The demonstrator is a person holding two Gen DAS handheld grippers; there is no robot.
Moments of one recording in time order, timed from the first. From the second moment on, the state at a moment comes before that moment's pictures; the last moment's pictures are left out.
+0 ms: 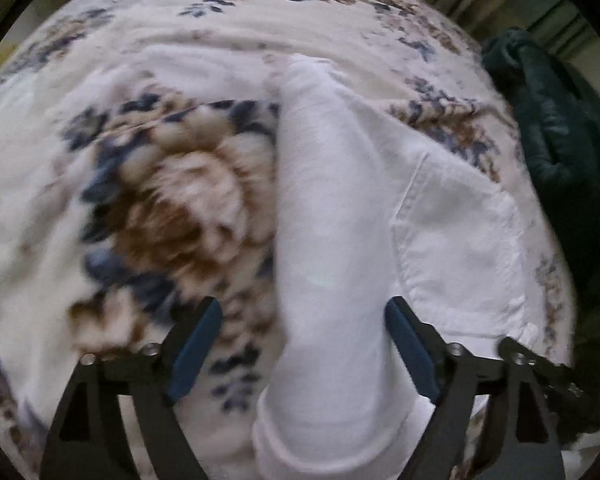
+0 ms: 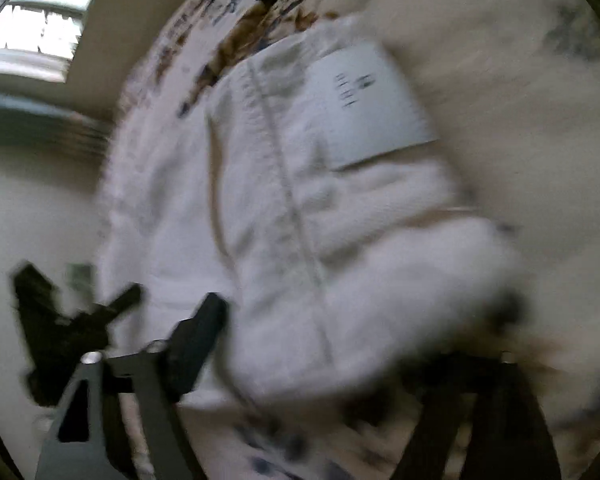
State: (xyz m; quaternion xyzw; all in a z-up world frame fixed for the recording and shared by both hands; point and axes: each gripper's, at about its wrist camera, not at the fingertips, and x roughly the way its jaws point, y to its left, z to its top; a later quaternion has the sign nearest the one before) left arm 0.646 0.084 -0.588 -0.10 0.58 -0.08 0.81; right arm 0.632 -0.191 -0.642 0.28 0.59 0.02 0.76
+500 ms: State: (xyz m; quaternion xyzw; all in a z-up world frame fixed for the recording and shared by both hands) left arm 0.577 0.043 -0.472 0.01 0.54 0.01 0.84; right arm 0.580 -0.186 -0.479 0.06 0.55 -0.07 0.83
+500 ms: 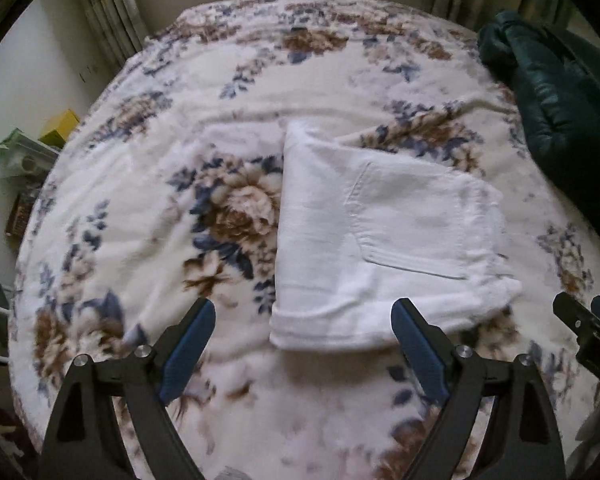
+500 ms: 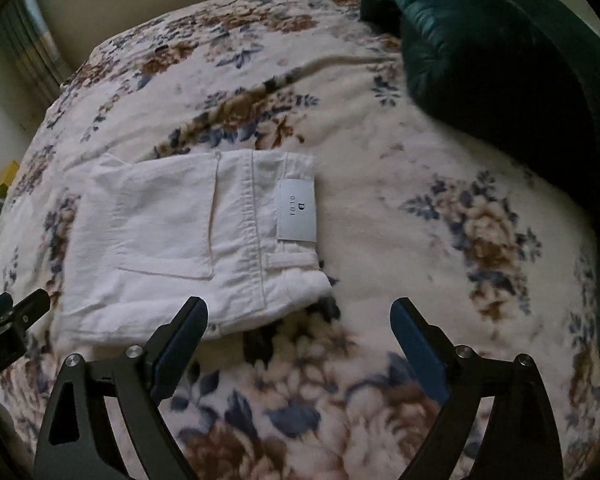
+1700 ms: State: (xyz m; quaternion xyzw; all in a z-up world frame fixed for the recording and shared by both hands) left arm 0.191 -0.003 -0.072 0.01 0.35 0.01 0.94; right arm 0.130 -0.194 0.024 0.02 0.36 0.00 0.93
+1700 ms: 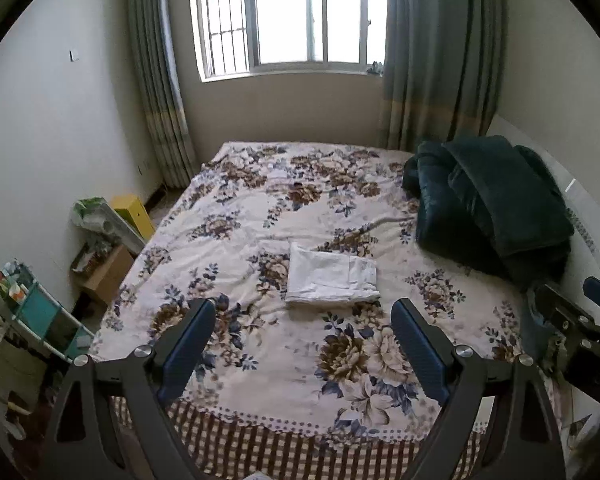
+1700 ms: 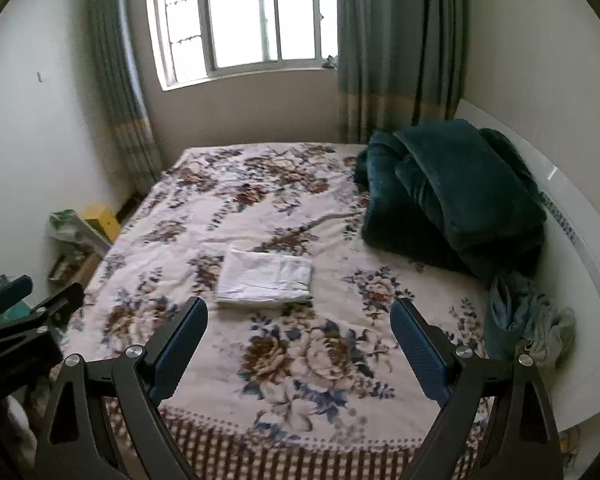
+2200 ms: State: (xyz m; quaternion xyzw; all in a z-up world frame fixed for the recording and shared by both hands) left arm 0.142 0.014 -0.049 0.00 0.34 0.01 0.94; right arm 0.059 -0.176 0.077 0.03 0.35 0.01 0.94
